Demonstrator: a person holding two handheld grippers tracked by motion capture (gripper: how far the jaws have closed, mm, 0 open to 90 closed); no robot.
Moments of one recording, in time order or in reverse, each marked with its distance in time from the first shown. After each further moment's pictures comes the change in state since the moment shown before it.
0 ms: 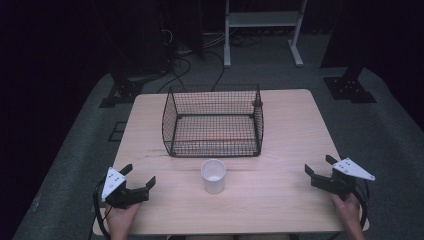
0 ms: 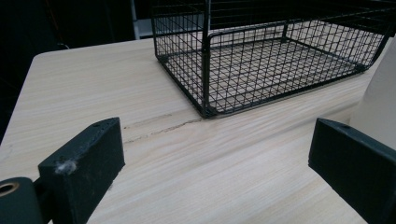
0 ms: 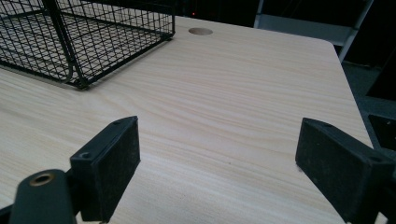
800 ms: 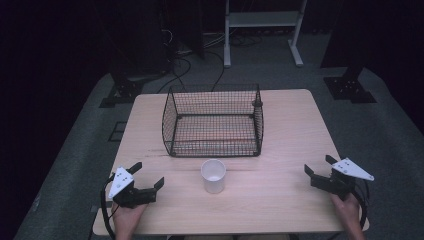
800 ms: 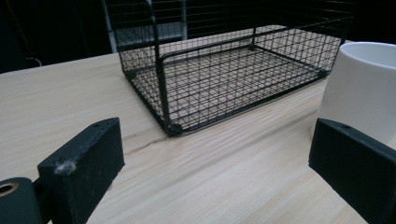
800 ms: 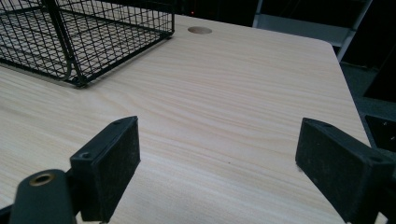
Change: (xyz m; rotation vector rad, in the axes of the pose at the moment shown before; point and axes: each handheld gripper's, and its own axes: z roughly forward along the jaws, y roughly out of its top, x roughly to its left) left arm -0.020 0.012 0.006 -0.032 -0.100 0.041; right arm 0.001 0.000 0.000 0.005 -0.008 -0.013
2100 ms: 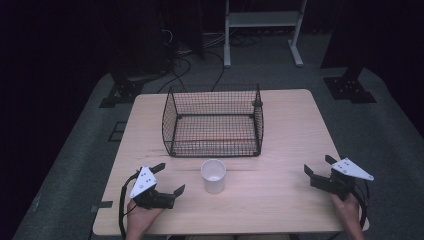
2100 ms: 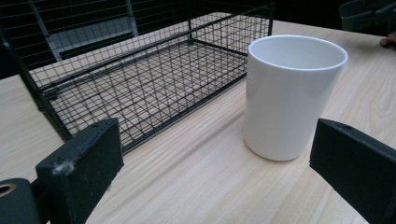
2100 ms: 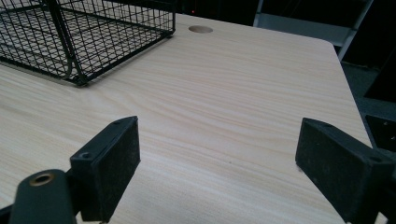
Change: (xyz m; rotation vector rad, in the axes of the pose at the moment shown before) left arm -0.040 0.015 0.025 0.060 -0.188 0.125; right arm 0.000 0.000 0.000 0.003 0.002 -0.002
